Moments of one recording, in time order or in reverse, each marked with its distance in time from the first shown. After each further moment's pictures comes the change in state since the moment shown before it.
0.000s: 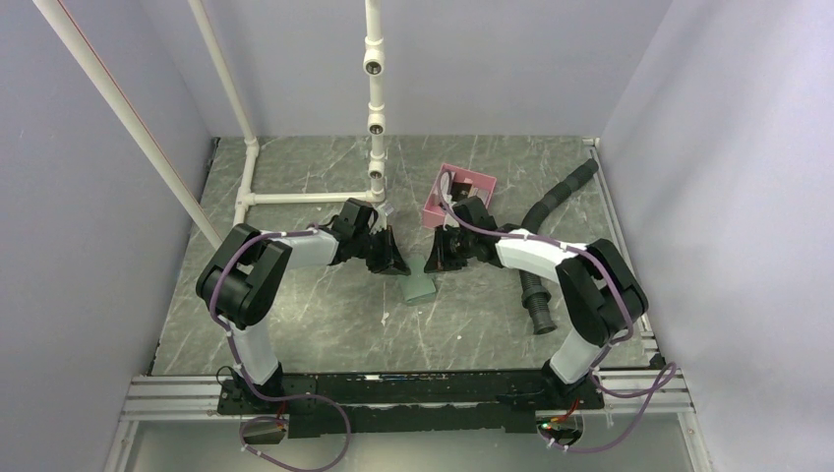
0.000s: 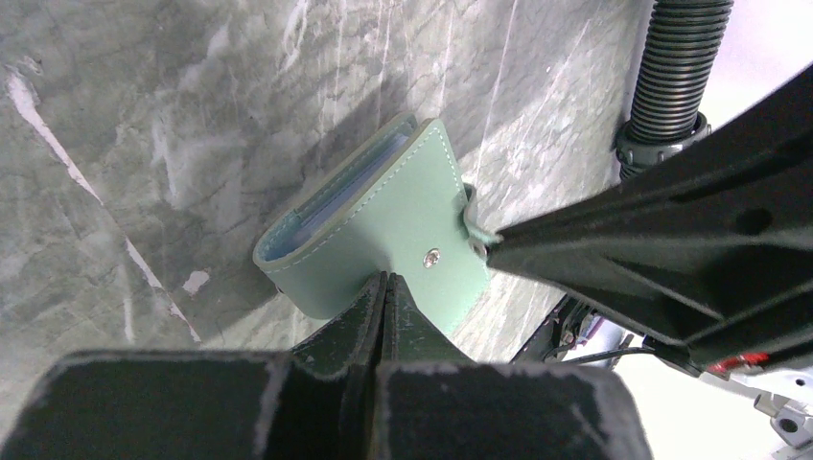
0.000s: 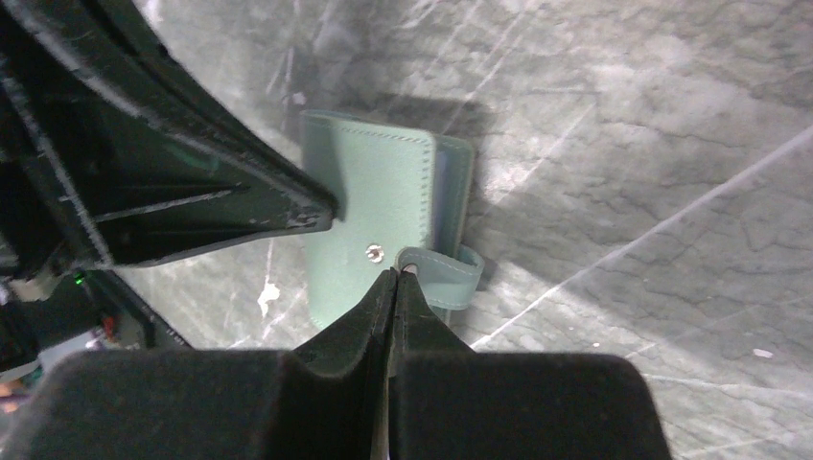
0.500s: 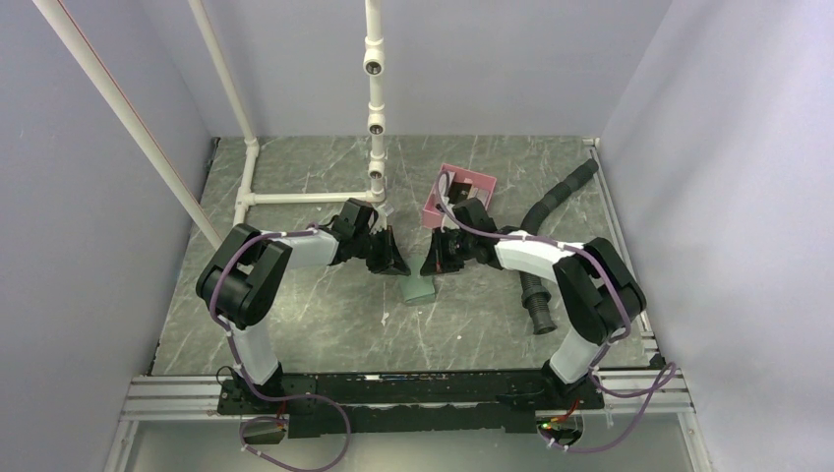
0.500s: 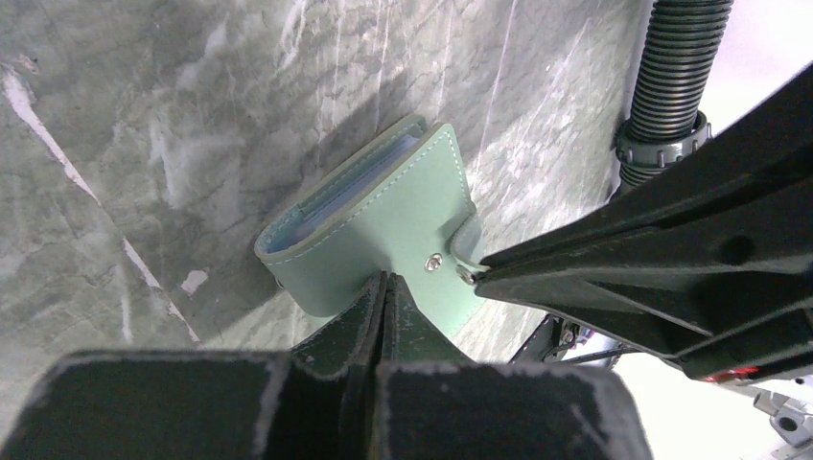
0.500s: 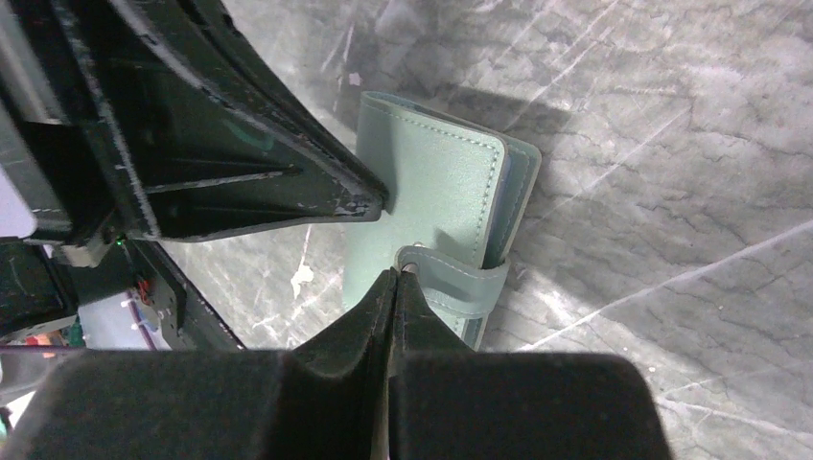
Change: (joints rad) left arm -0.001 0.000 0.000 -0.001 0.002 0.000; right arm 0.002 -0.004 -0.022 0.061 -0.103 0.000
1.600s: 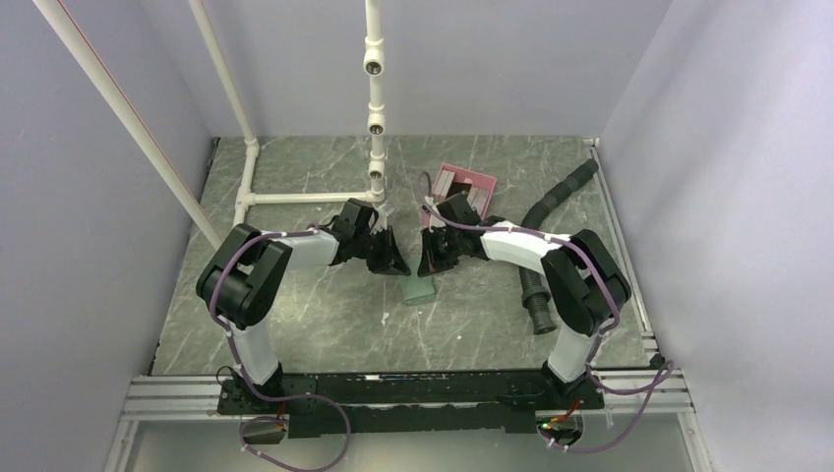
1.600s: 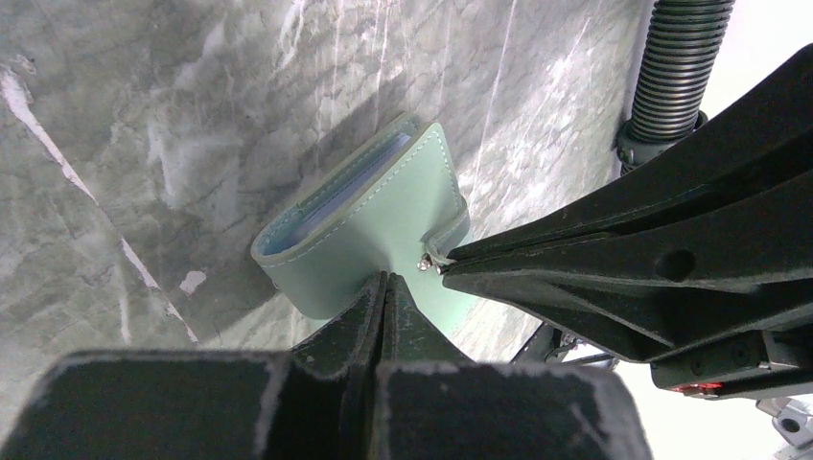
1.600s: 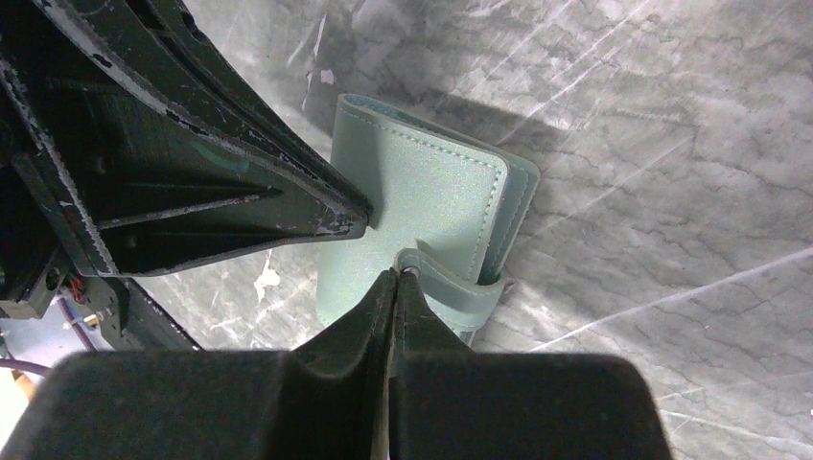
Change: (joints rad) left arm -0.003 0.000 0.000 0.001 -0.003 0.000; right arm 0.050 0.093 0.132 -0.160 0.084 -0.098
